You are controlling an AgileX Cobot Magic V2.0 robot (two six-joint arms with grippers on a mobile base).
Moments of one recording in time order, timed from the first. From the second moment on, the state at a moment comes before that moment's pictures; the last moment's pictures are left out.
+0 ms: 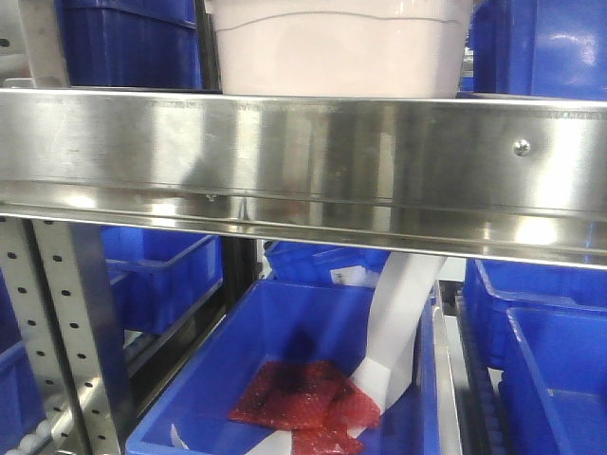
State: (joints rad) left arm -0.07 -0.01 0.03 -0.15 -0.01 0.12; right arm -0.11 0.02 -0.11 -0.03 0.18 0.12
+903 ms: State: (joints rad) left arm -0.07 -0.01 0.03 -0.15 -0.01 0.12; right arm -0.11 -0.01 0.03 -0.03 0.03 0.11
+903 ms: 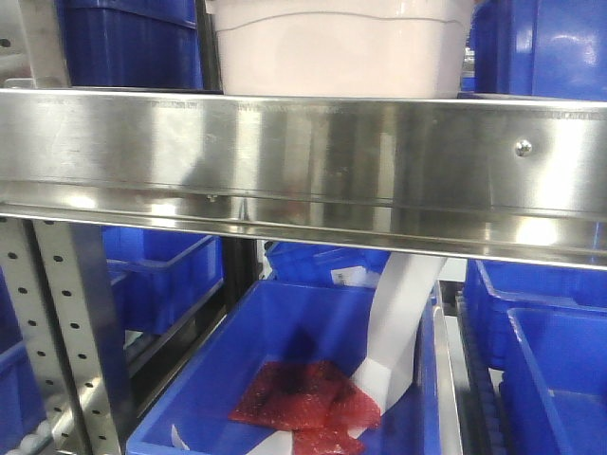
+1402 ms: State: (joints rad) left arm -0.07 -0.01 0.03 -0.15 -0.01 0.12; right arm -0.11 -0.01 0.03 -0.03 0.03 0.11
